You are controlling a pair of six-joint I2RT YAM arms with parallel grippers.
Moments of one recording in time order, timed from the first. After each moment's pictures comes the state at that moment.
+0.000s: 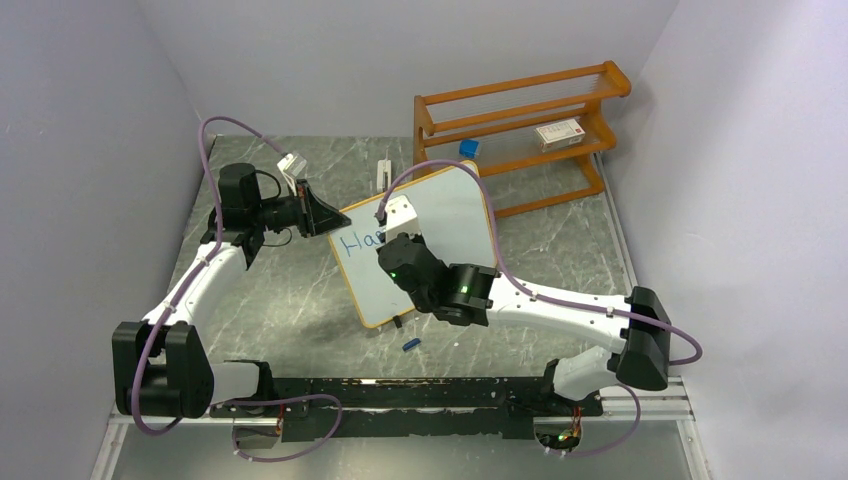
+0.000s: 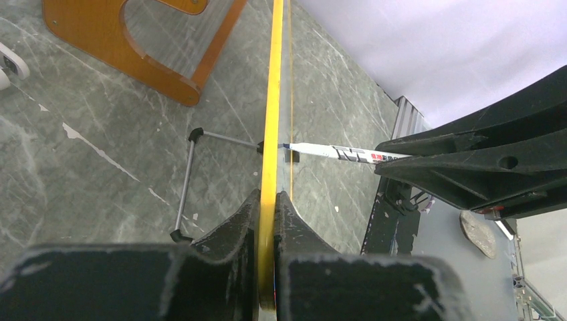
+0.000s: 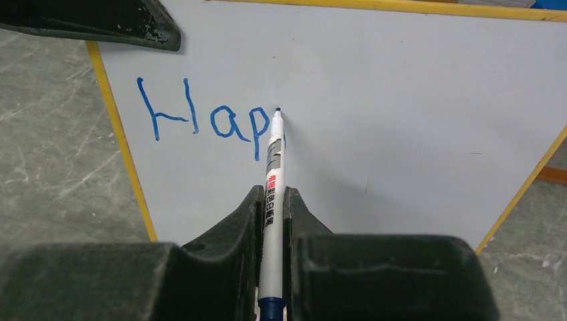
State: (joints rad) left arm -0.07 1.27 0.85 0.04 1.10 -0.24; right arm 1.22 1.41 1.18 -0.27 0.75 0.24
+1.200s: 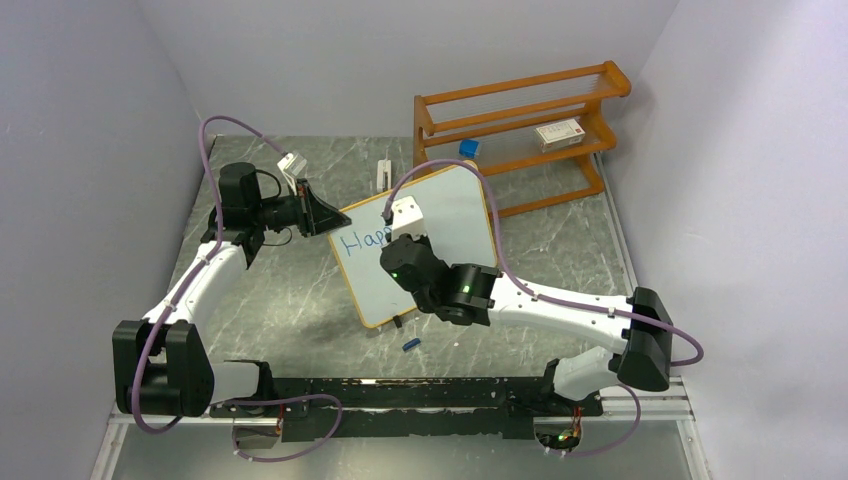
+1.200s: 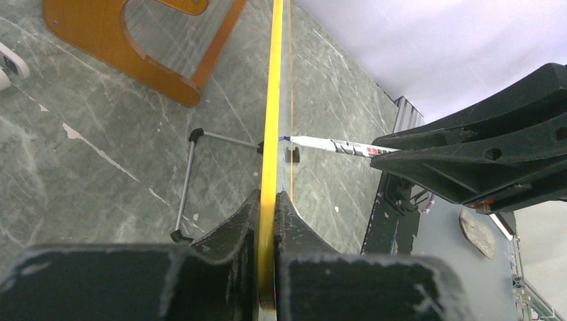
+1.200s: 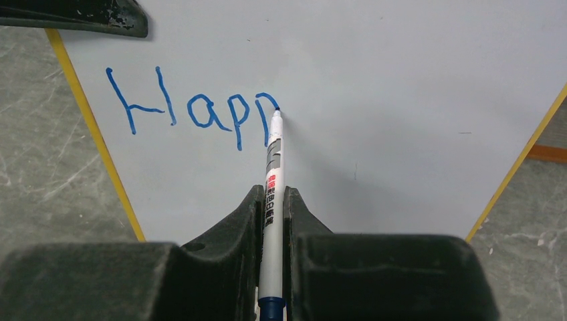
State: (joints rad) left arm -0.07 1.27 0.85 0.04 1.10 -0.24; right arm 1.21 1.41 1.16 -0.30 0.78 0.29
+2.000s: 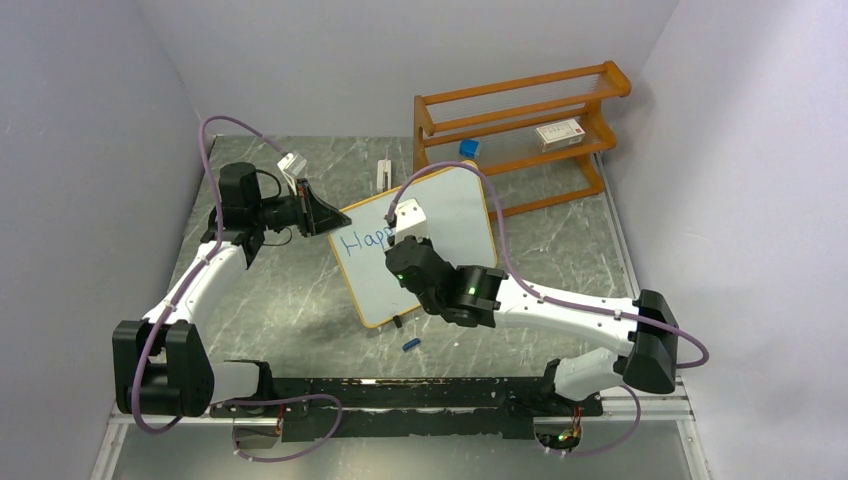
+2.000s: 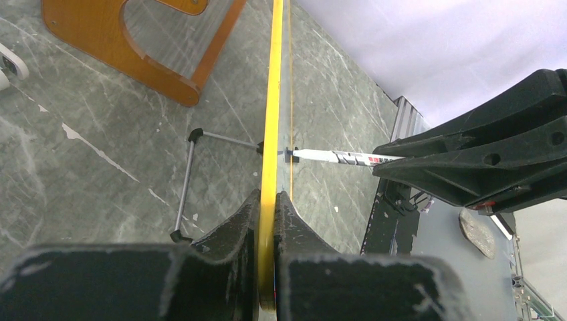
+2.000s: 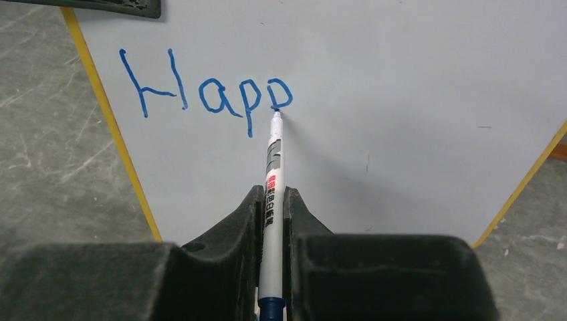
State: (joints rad) left arm -0.07 1.27 0.85 0.04 1.10 -0.24; right arm 1.21 1.38 1.14 -0.31 0.71 0.31
